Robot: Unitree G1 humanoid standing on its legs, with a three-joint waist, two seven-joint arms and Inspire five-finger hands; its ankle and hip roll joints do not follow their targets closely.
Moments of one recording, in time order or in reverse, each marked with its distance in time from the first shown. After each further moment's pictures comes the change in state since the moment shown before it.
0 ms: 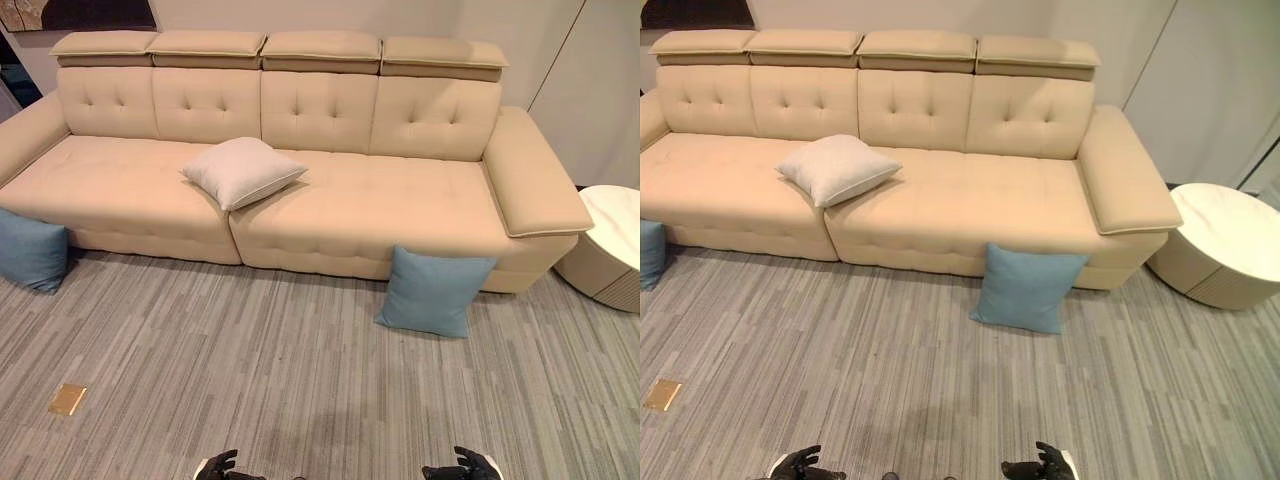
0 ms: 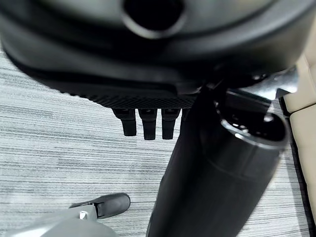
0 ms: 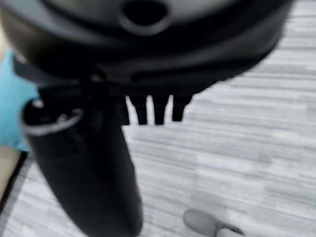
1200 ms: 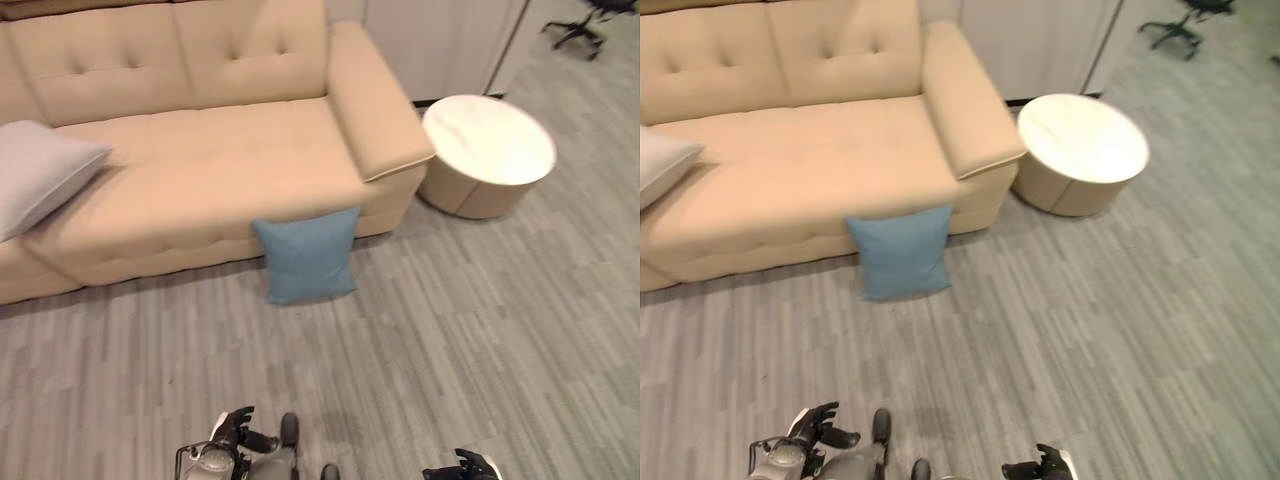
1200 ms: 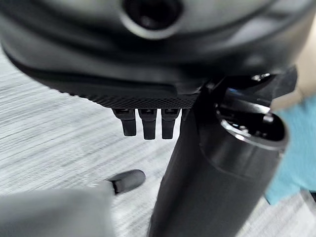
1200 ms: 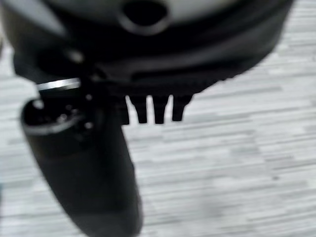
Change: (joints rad) left arm -0.147 0.004 -0.093 0.009 0.048 -0.011 0.021; right arm -0.069 0.046 0.055 0.070 0.000 0.026 -0.043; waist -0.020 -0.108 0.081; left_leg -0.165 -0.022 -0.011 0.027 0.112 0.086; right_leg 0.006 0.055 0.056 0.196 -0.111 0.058
